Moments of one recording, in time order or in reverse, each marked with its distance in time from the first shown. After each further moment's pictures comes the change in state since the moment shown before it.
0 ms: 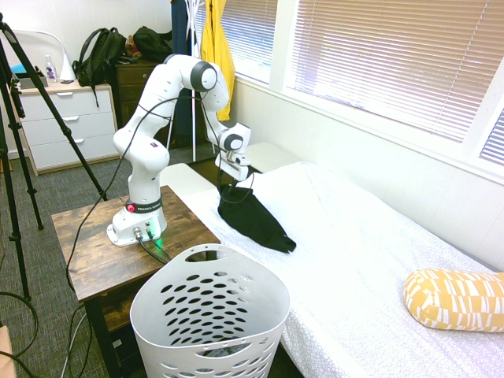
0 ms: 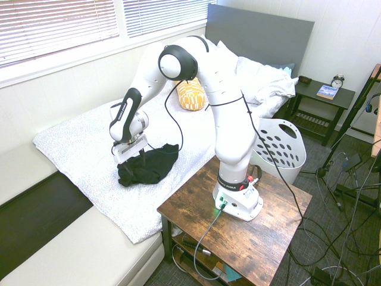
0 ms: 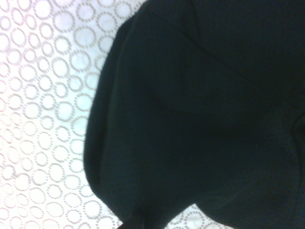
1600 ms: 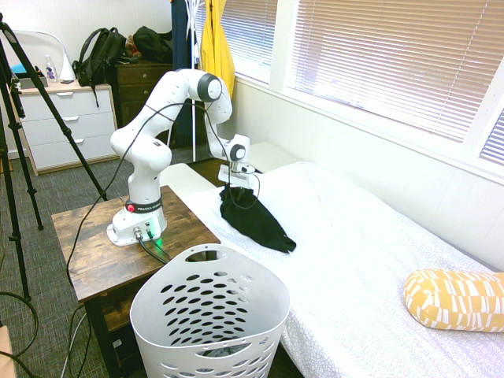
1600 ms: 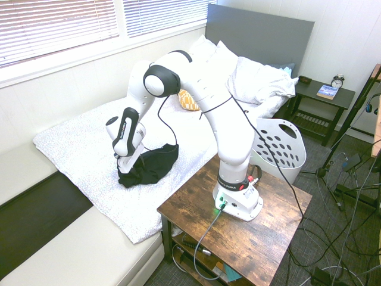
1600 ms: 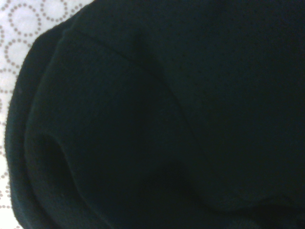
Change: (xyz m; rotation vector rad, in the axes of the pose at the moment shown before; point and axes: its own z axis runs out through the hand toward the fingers) arm 0.036 -0.027 0.045 -0.106 0.139 -0.176
